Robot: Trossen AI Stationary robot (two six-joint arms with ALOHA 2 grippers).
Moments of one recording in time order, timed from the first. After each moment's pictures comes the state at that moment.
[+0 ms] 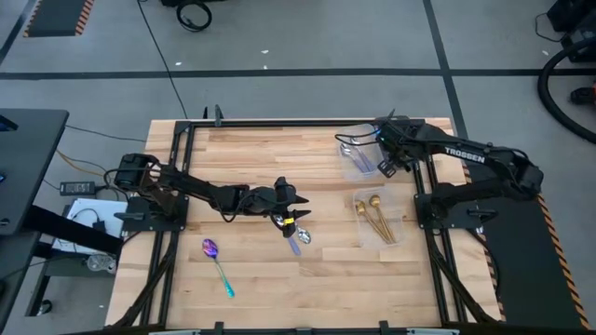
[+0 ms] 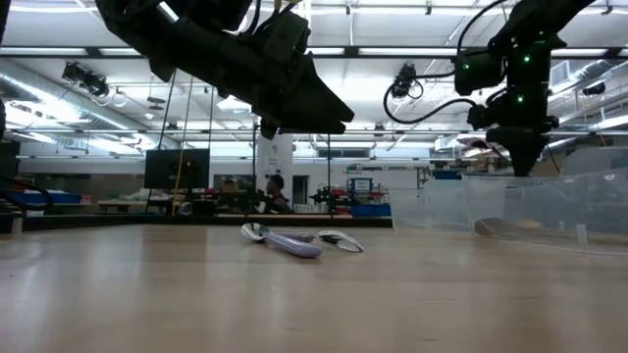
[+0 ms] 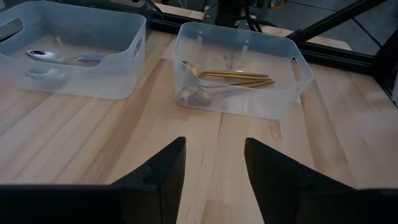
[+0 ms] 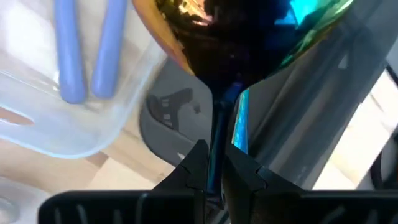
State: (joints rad) left arm -0.10 1.68 0.82 0.50 -0.23 -0.24; right arm -0.65 1.15 0.79 -1.03 0.34 0.21
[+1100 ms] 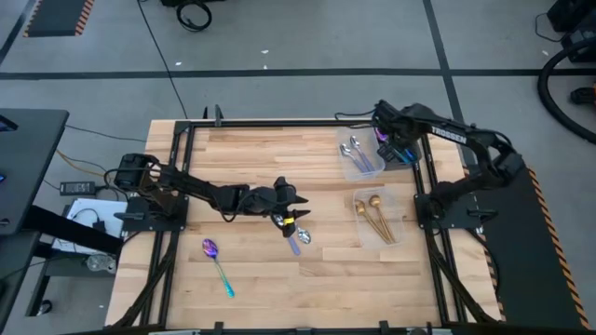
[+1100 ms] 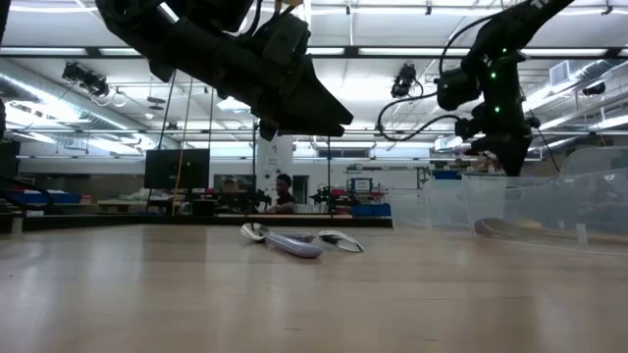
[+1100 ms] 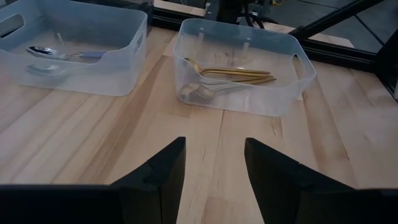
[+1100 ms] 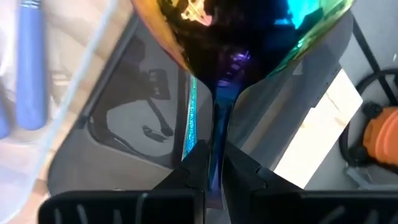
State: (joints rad) left arm -0.11 1.68 0.82 0.48 -0.23 -0.25; right arm -0.84 1.37 0.97 -1.08 0.39 0.07
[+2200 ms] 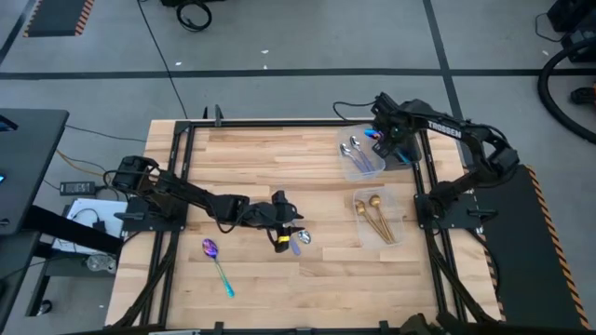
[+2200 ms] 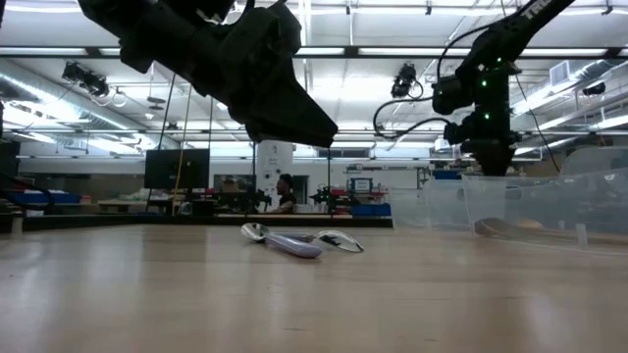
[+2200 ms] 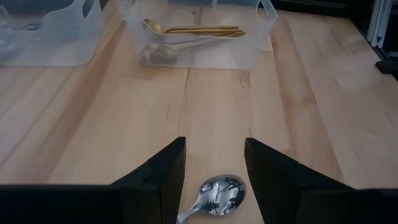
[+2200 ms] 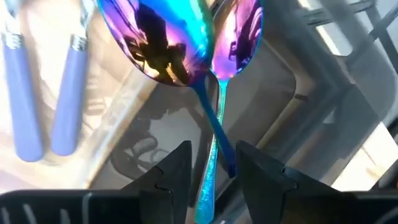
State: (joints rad) left arm -0.21 1.68 0.82 0.37 -0.23 -0.22; right arm -0.89 1.44 0.99 -0.95 0.23 -0.09
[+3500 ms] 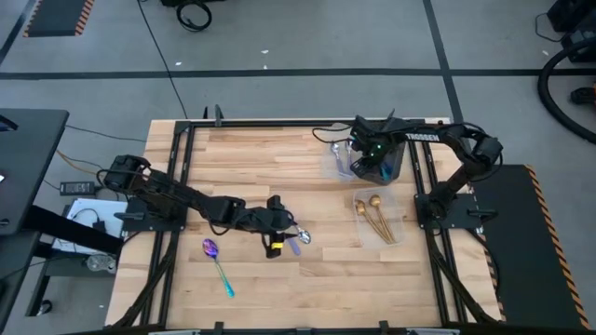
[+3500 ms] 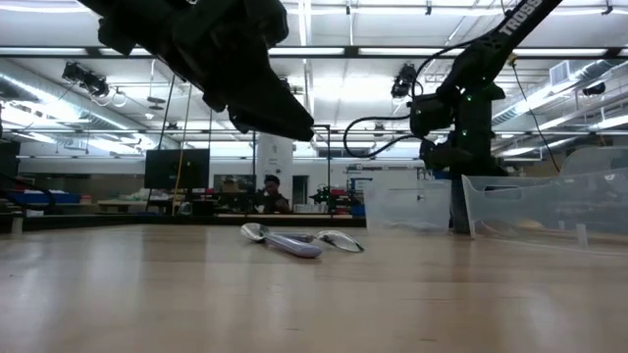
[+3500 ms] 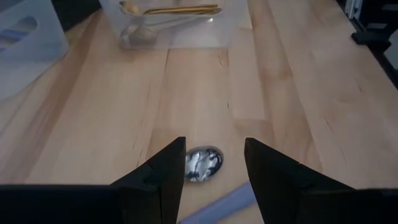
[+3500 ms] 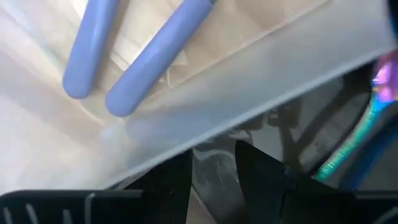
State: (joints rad) left arm -0.25 1.61 0.82 0.23 -0.21 -0.22; right arm -0.68 1.58 0.91 -0.79 -0.08 0.21
